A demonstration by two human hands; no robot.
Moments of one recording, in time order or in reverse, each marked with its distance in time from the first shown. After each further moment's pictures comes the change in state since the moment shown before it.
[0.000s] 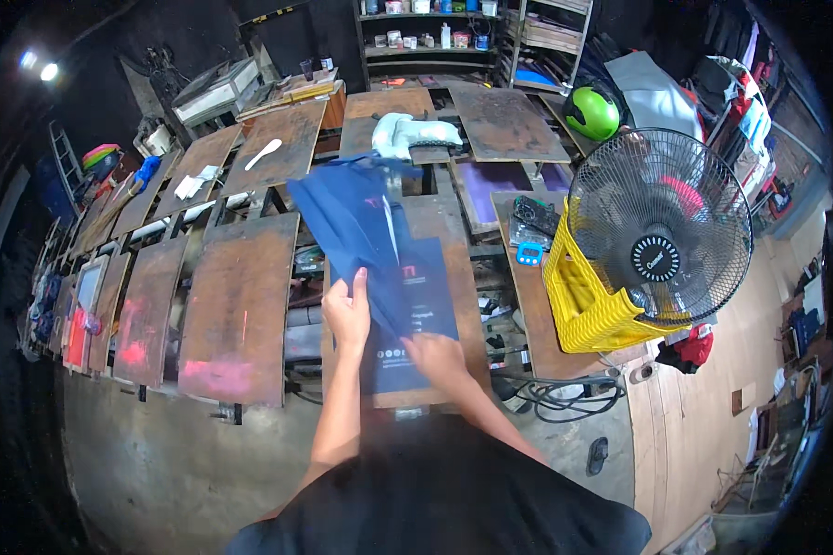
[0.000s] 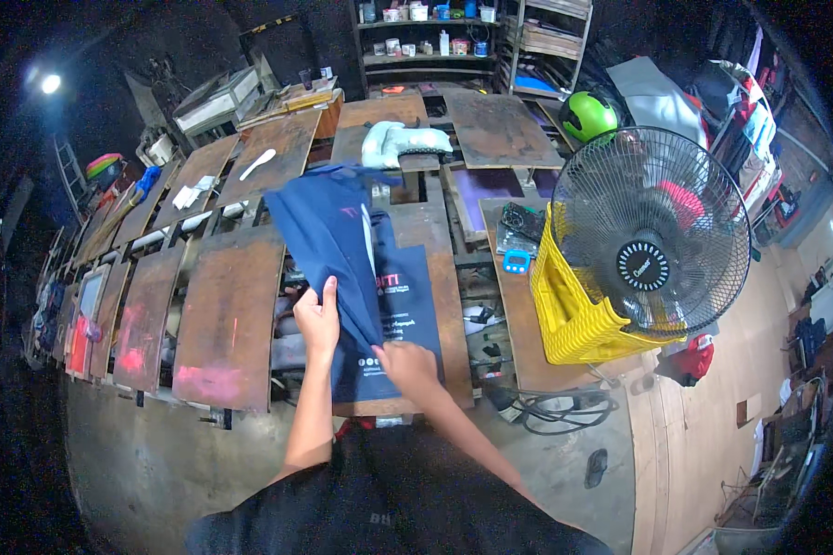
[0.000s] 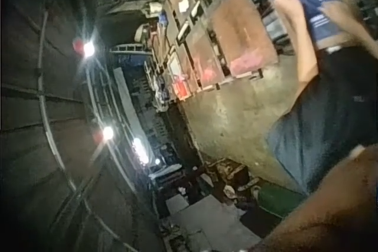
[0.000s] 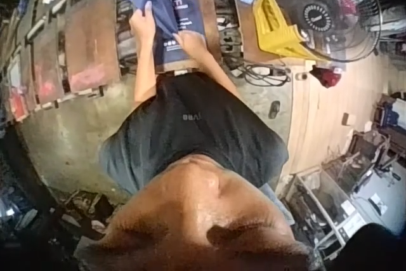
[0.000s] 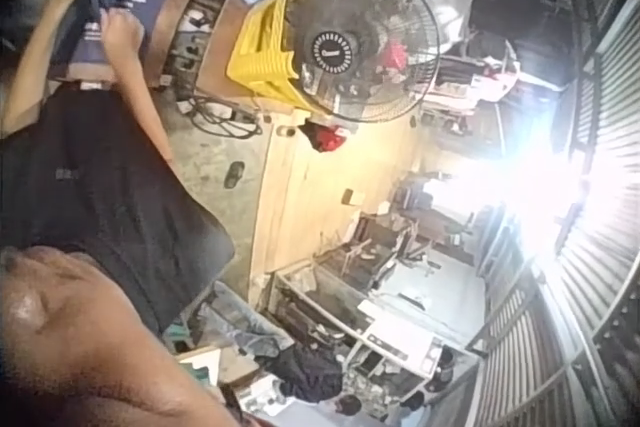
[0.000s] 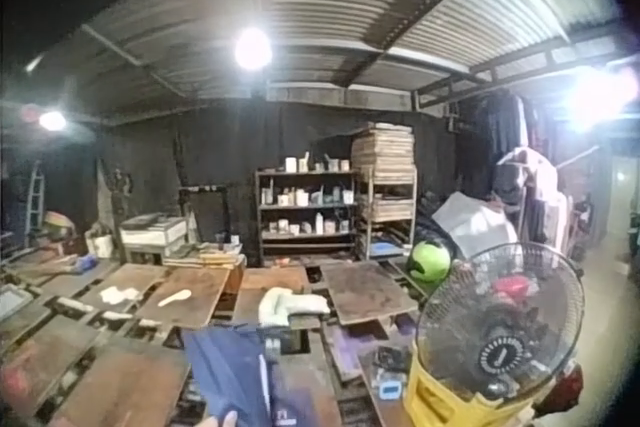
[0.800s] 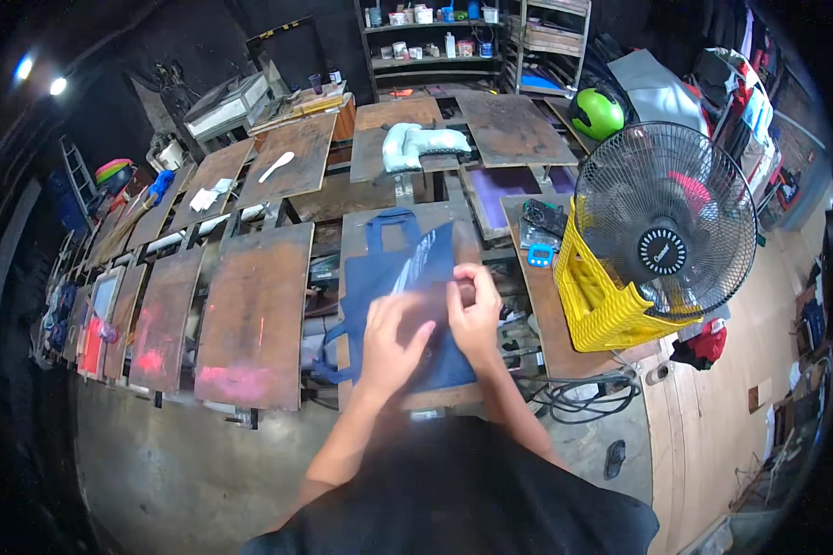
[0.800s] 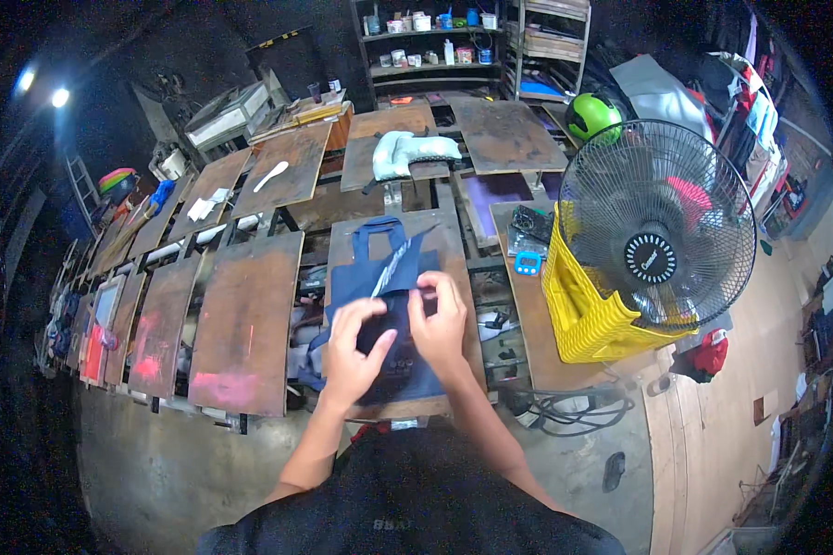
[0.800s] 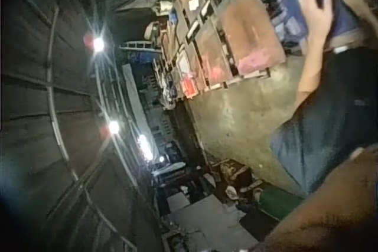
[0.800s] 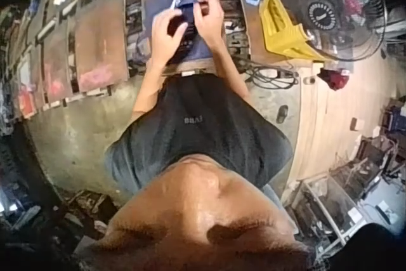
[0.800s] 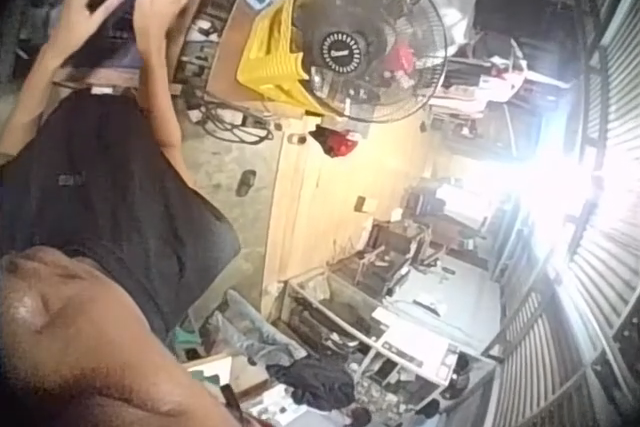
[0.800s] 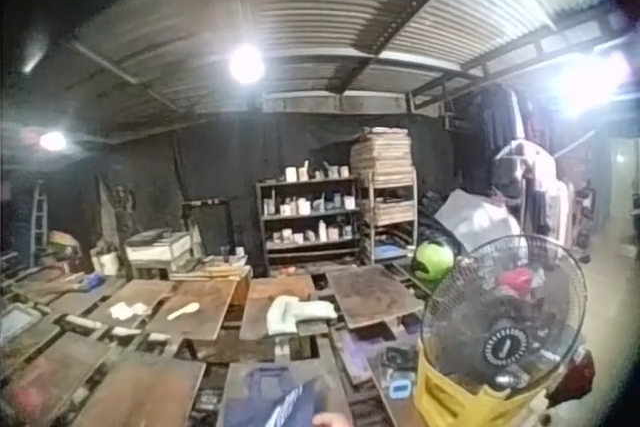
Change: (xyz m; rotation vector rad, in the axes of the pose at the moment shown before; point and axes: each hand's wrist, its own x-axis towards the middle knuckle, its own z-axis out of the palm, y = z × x) left_hand -0.053 0.078 -0.029 0.061 -0.384 0.433; right_hand 0.049 -0.026 -0.072 0.483 0.696 -0.073
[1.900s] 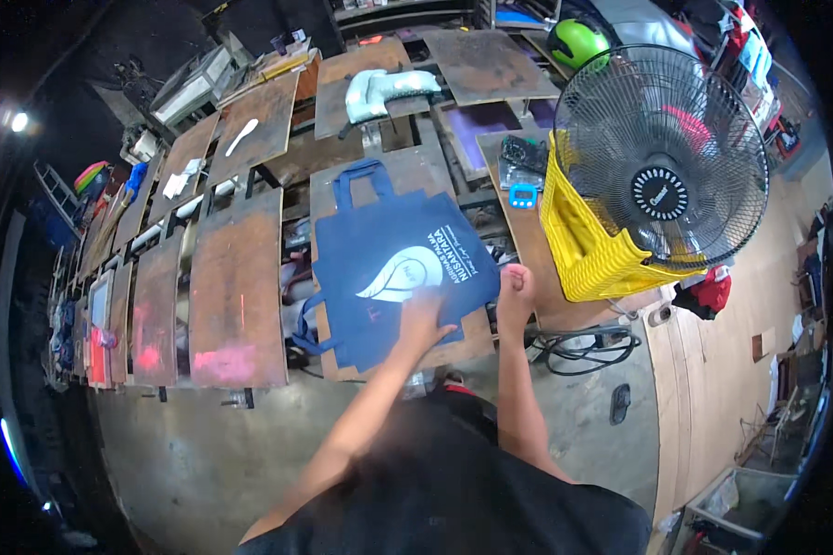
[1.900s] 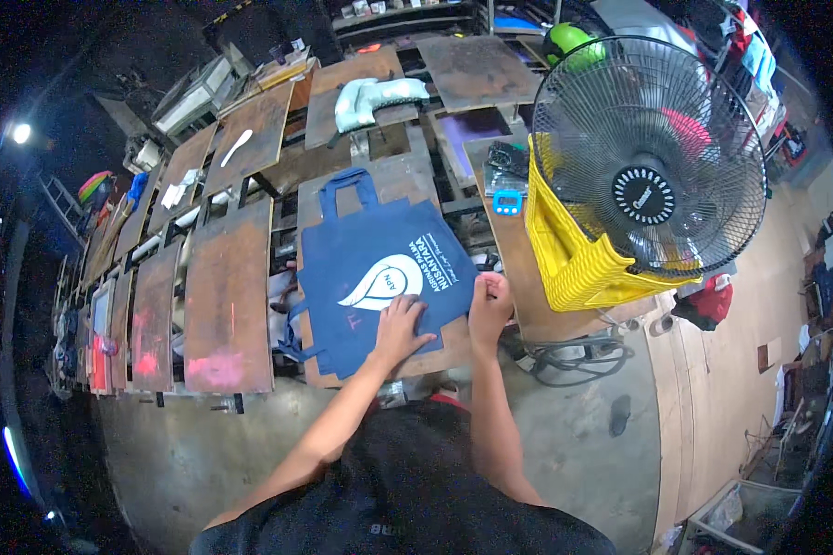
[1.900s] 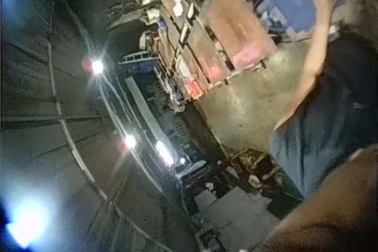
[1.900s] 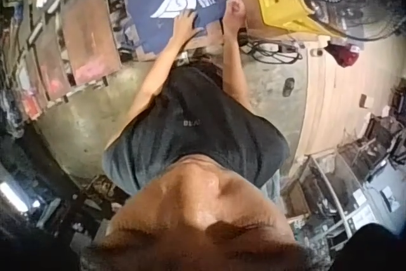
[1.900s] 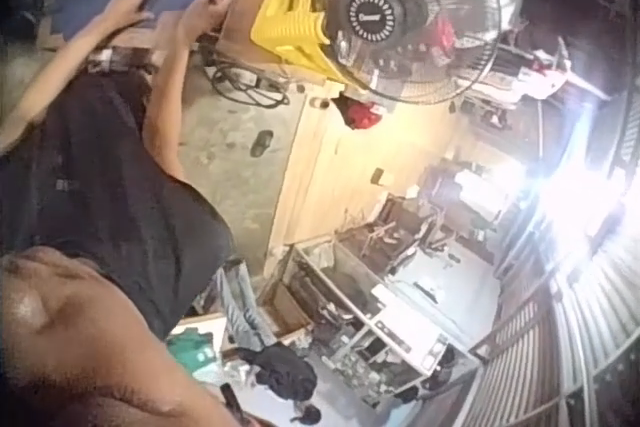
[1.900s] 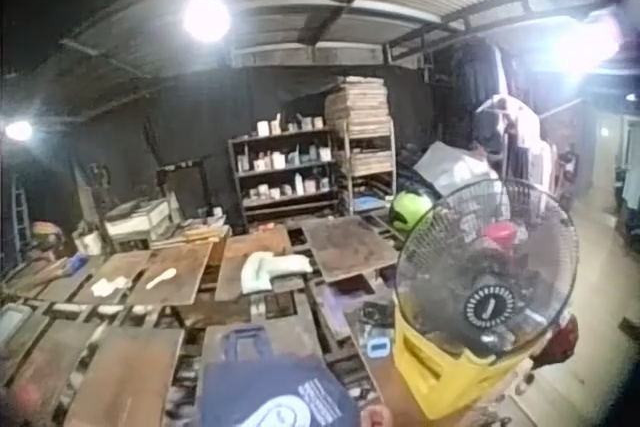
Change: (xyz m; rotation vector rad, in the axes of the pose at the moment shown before) left_hand -0.084 -0.124 0.156 0.364 -0.497 -0.019; right_hand -0.087 0.149 -0.090 0.017 0.311 0.581
